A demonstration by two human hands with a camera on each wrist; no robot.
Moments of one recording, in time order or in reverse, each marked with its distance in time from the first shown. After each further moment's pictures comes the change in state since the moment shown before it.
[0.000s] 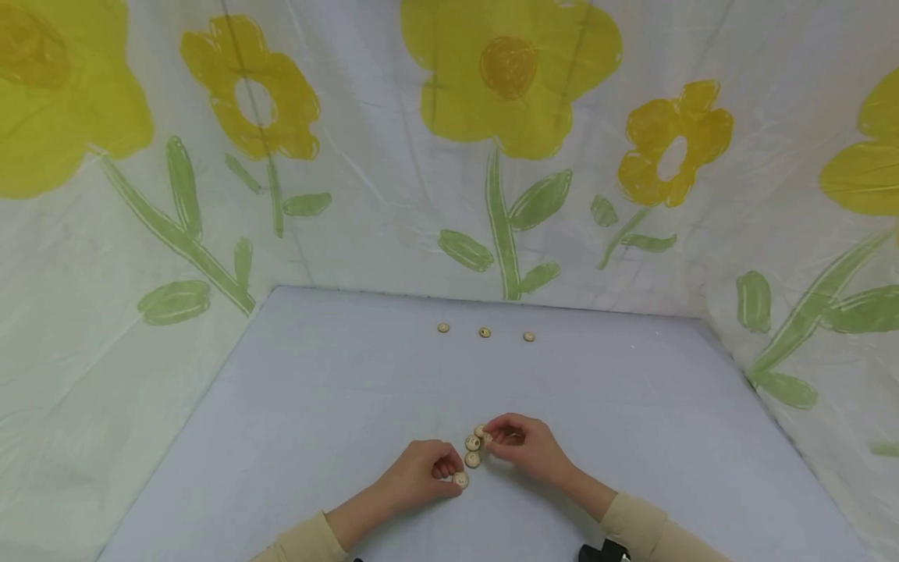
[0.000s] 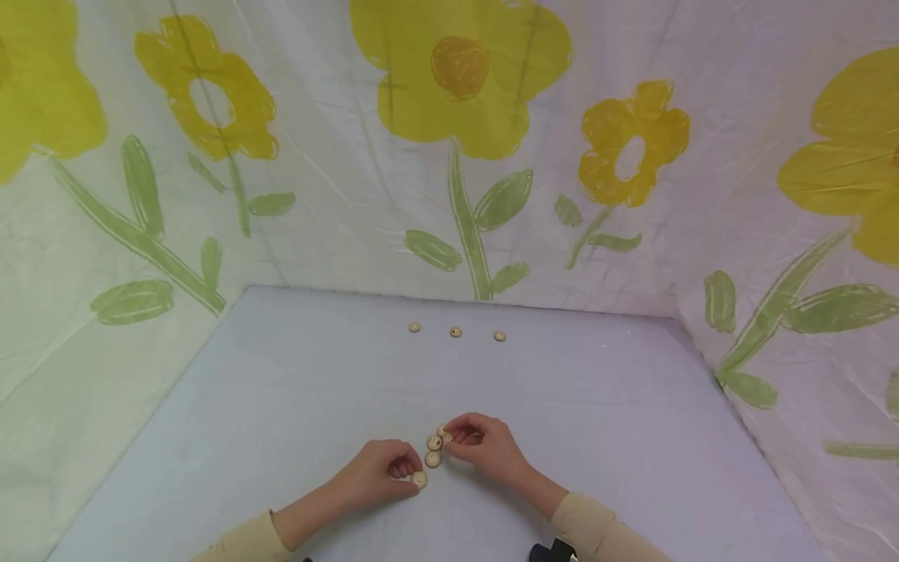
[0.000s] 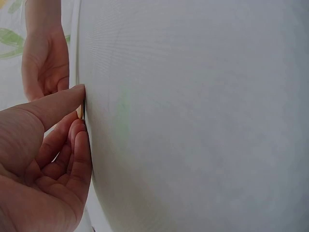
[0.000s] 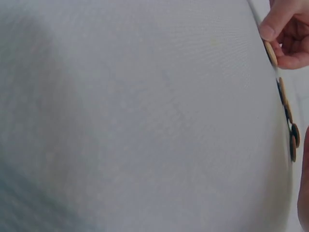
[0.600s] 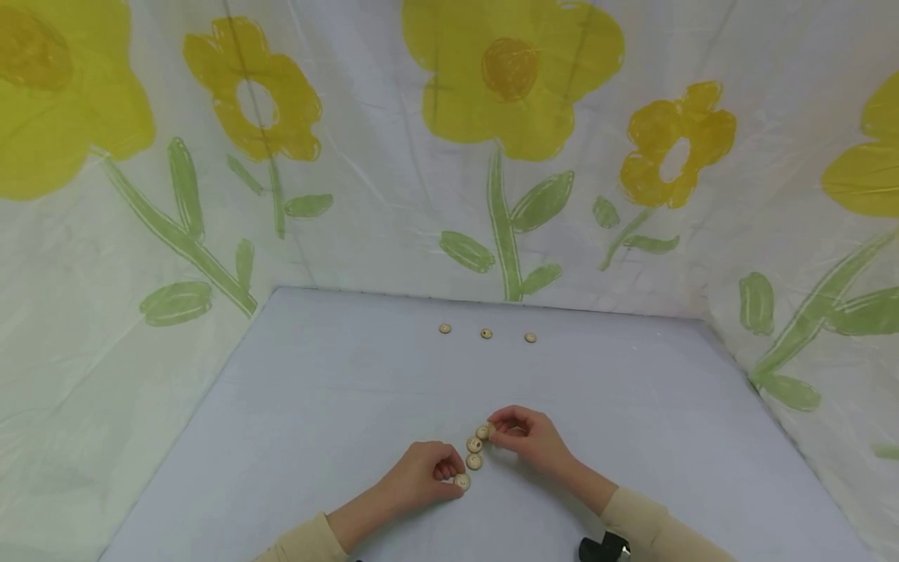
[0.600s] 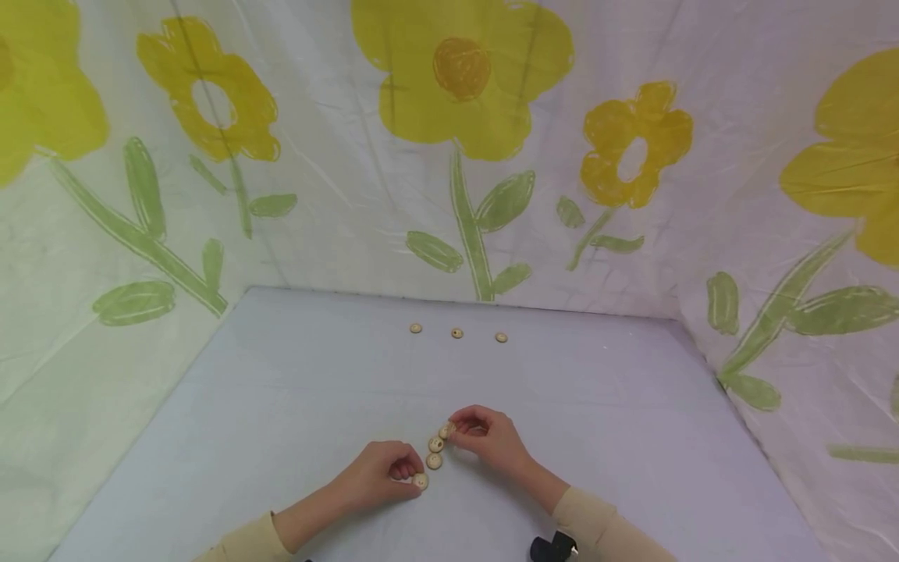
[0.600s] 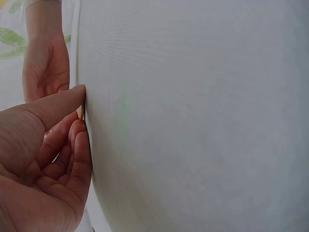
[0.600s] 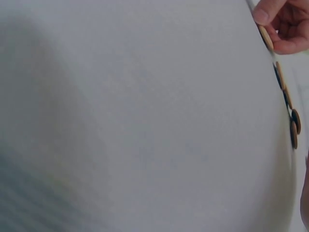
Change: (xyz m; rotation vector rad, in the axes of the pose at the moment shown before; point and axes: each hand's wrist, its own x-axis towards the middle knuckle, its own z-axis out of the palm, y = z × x) left_hand 0.000 -0.001 -0.001 -0.006 0.012 0.034; right_hand 0.011 0.010 -0.007 0.084 0.019 -0.057
